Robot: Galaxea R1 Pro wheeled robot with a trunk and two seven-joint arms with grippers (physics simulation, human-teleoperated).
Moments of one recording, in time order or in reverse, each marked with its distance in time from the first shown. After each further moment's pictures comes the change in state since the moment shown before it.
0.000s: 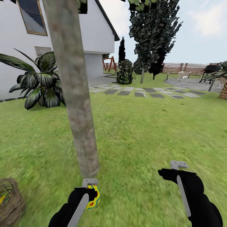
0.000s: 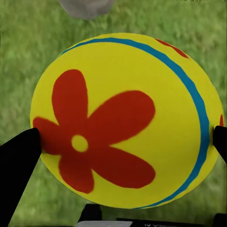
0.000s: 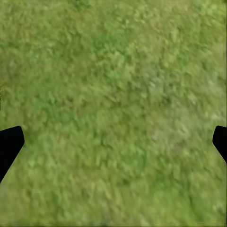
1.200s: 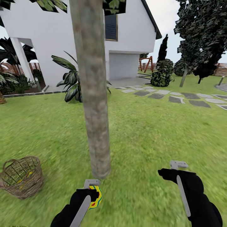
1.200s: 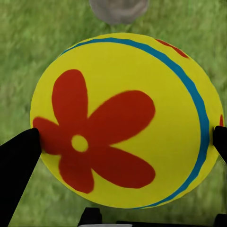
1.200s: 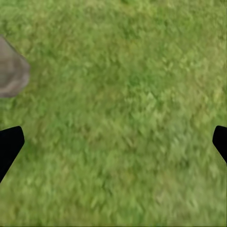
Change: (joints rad) left arm 0.000 -0.002 -0.035 0.015 -0.002 -0.027 0.000; right arm 0.000 0.001 0.002 0.000 0.001 0.000 0.000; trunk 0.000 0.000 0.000
